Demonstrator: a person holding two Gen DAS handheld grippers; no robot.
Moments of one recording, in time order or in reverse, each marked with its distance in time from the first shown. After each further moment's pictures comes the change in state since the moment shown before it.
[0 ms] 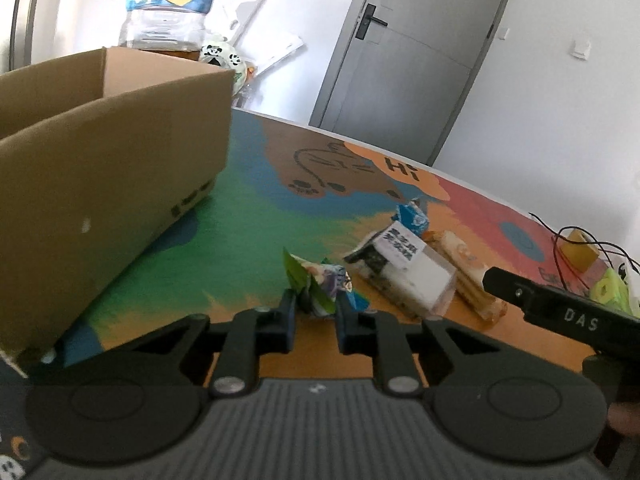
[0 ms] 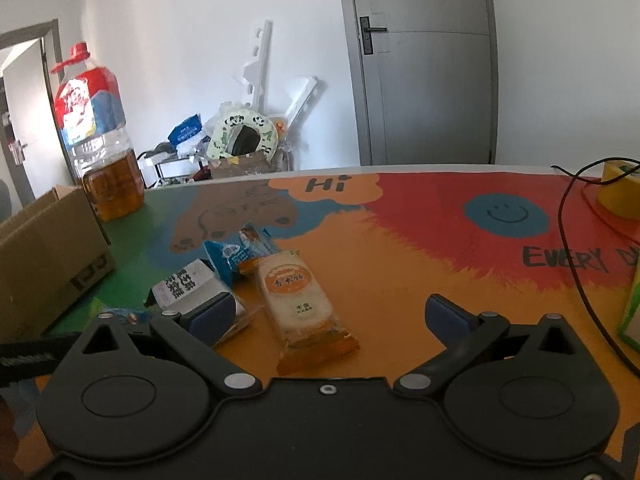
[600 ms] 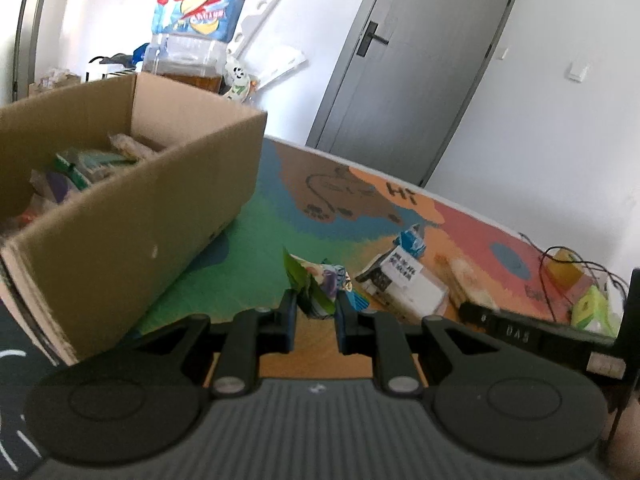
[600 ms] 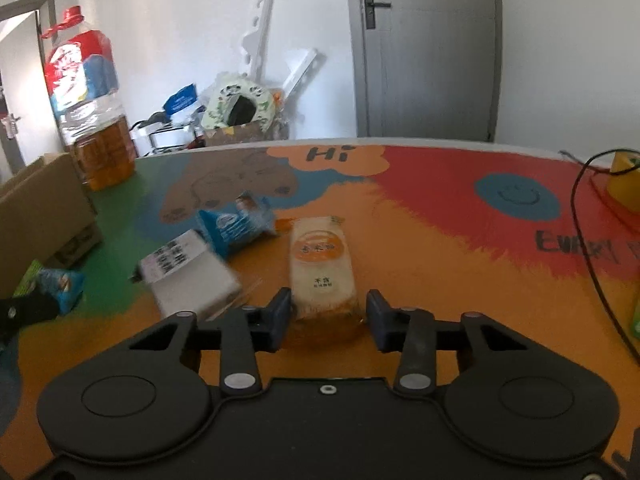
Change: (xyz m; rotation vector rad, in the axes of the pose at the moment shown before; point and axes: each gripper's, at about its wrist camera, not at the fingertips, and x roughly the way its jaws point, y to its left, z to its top) left arm -0.040 0.016 0.010 -0.026 -0.043 -0.030; right arm 0.012 0.010 -0.003 -0.021 0.095 -0.010
